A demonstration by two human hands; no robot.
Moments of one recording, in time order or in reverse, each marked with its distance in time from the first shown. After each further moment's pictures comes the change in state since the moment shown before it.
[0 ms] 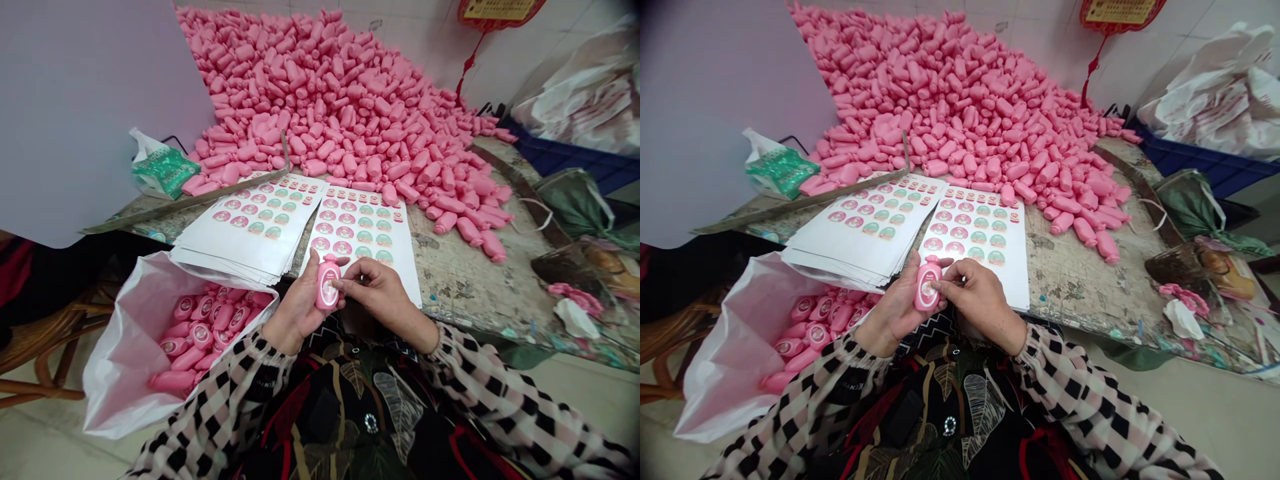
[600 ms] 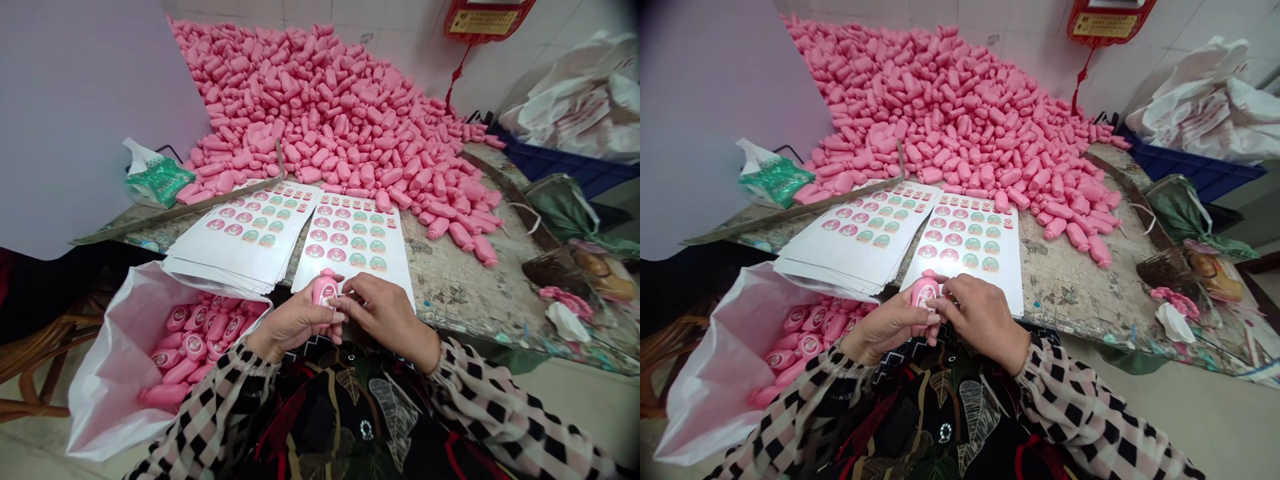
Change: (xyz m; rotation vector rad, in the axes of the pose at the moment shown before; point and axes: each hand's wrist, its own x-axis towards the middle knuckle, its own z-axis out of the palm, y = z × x) left_hand -0.018 0.003 -0.012 0.345 -0.303 -0.067; right_hand -0.013 -0.017 -0.021 -0.533 -0.123 -0.226
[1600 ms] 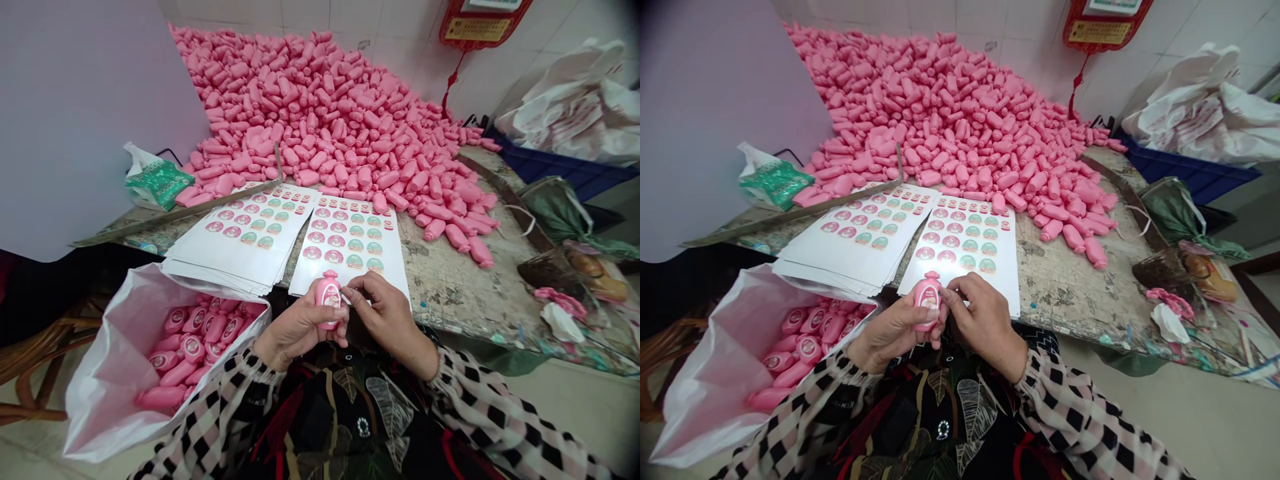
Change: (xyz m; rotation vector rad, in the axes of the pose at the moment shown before) left_hand 0.005 -0.009 0.010 -0.103 -0.019 0.063; right_hand -0.010 0.004 0.006 0.235 0.200 0.127
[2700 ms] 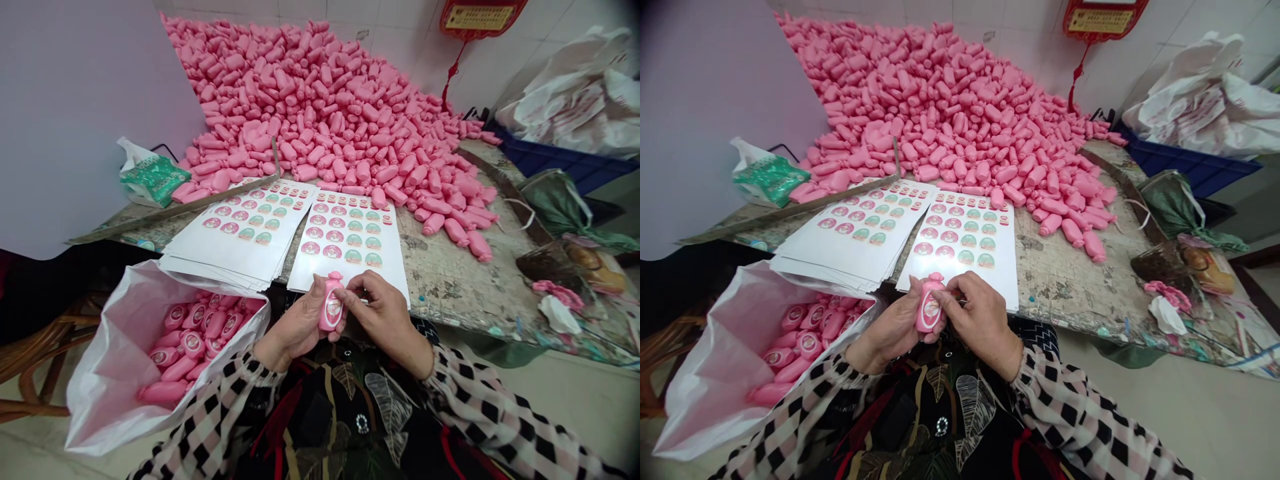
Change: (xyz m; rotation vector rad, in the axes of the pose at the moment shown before) left_hand 0.002 -0.010 0.006 0.030 0.088 0.014; right_hand -0.006 -0.001 0.005 0.042 0.034 0.037
